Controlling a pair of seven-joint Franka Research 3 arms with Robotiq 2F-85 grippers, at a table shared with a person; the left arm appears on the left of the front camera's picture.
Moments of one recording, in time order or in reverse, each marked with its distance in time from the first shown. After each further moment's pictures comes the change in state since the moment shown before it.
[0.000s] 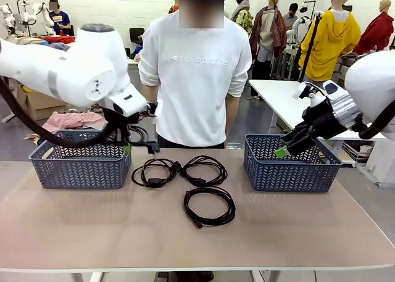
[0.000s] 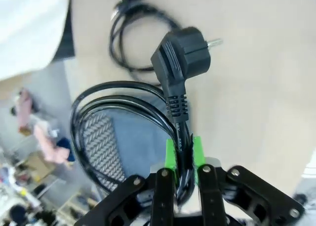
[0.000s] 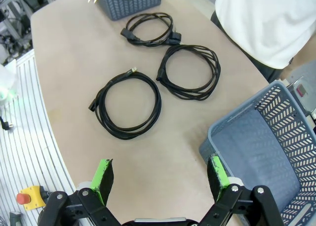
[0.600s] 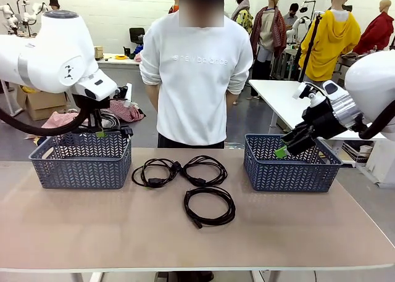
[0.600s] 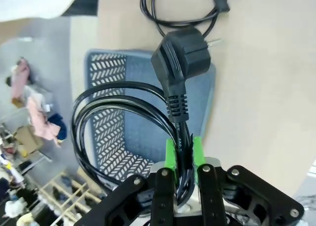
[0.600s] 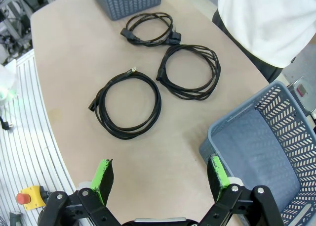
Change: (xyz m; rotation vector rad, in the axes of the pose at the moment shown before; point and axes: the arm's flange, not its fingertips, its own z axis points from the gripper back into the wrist) left arm -0.063 0.035 0.003 0.021 0.019 0.131; right arm 0.000 0.000 0.000 0.000 0.001 0.000
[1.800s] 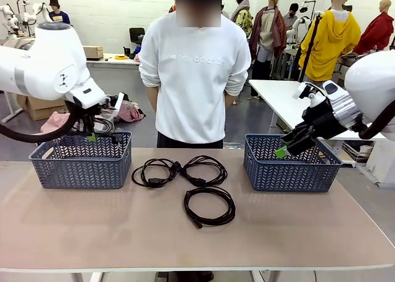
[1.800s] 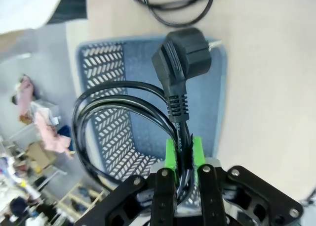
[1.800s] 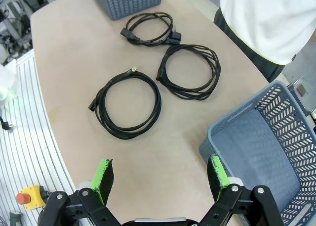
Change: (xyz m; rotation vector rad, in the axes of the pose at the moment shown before) left arm -0.035 0.021 -0.032 -0.009 0.013 -0.143; right arm 0.000 0.000 0.000 0.000 0.001 0.000
